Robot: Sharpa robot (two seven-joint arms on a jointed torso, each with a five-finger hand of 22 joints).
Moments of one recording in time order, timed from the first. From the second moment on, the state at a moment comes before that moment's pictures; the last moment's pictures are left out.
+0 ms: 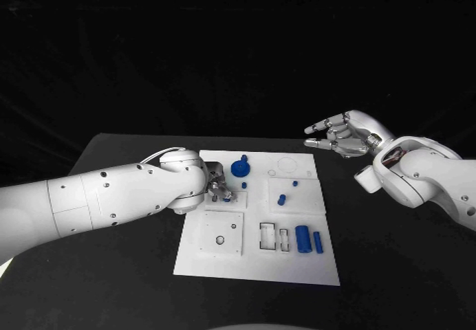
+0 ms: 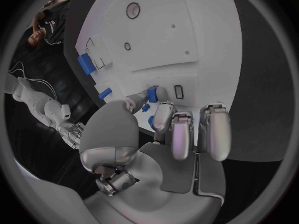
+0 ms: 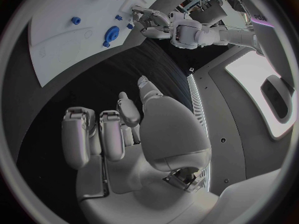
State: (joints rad) left arm 1.28 -0.69 -0.09 1.49 -1.19 0.06 -0.70; left_hand 1.00 -0.16 0.62 0.14 0.04 0.90 0.01 0.73 0.85 1.36 -0.05 1.29 1.22 1.47 -0.10 1.57 1.31 0.04 1.46 0.01 1.48 1.31; right arm 1.26 -0.89 0.02 1.46 -0.87 -0.31 0.19; right_hand 1.31 -0.02 0.05 0.12 0.18 0.93 0.16 0.10 0.07 1.29 0.07 1.19 1.24 1.47 0.00 1.49 1.31 0.05 1.46 0.10 1.45 1.31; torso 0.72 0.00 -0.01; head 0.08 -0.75
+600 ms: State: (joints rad) left arm 1.28 -0.68 -0.09 1.48 -1.18 0.06 -0.70; left_hand 0.98 -0.15 0.53 0.18 0.04 0.91 0.01 0.73 0.85 1.37 -0.05 1.29 1.22 1.47 -0.11 1.57 1.31 0.04 1.47 0.00 1.48 1.31; right arm 1.26 -0.89 0.02 1.47 -0.87 -0.31 0.19; right_hand 1.31 -0.02 0.05 0.12 0.18 0.93 0.16 0.10 0.07 1.29 0.07 1.19 1.24 1.47 0.00 1.49 1.31 0.05 1.46 0.10 1.45 1.31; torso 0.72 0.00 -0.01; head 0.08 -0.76
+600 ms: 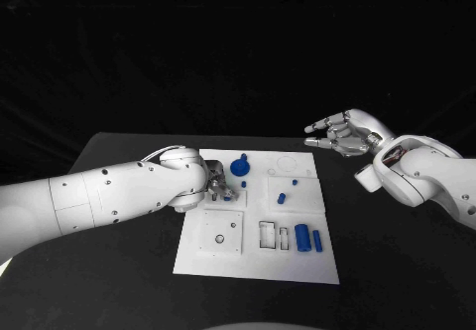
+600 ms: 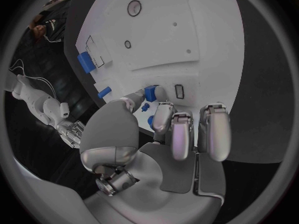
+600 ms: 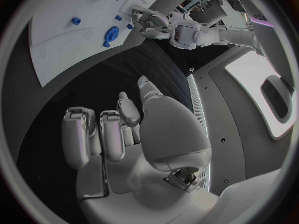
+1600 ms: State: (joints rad) left arm 1.28 -0.68 -0.09 1.47 -1.14 0.06 -0.70; left_hand 0.96 -0.15 0.44 0.24 0.04 0.92 0.01 0.73 0.86 1.37 -0.06 1.29 1.22 1.47 -0.11 1.57 1.31 0.04 1.46 0.00 1.48 1.31; right arm 1.26 -0.91 0.02 1.47 -0.87 -0.31 0.19; right_hand 1.31 -0.02 0.04 0.12 0.18 0.93 0.16 0.10 0.07 1.29 0.07 1.19 1.24 1.47 0.00 1.49 1.31 0.05 1.46 0.10 1.44 1.31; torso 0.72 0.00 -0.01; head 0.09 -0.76
